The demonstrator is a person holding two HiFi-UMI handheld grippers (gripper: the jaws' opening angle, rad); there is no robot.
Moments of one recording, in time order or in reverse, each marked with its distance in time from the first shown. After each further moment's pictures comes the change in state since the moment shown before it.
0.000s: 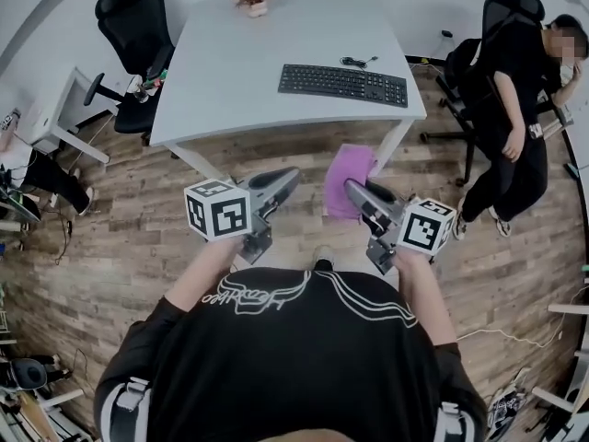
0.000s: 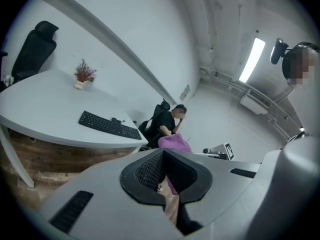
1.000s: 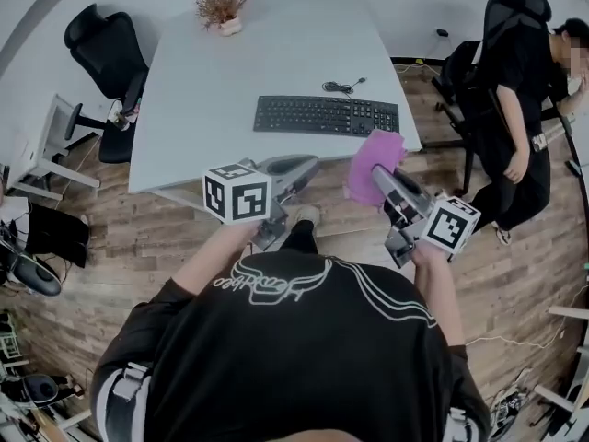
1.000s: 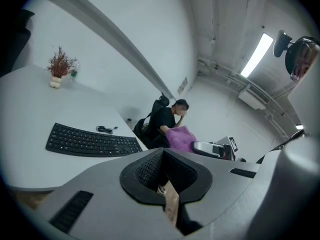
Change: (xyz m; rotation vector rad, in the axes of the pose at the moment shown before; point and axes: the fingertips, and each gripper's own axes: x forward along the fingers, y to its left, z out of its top) left arm 0.152 0.075 0.086 0.042 0.095 -0.075; right arm 0.011 -0.127 0.141 0.019 -0.142 -0.117
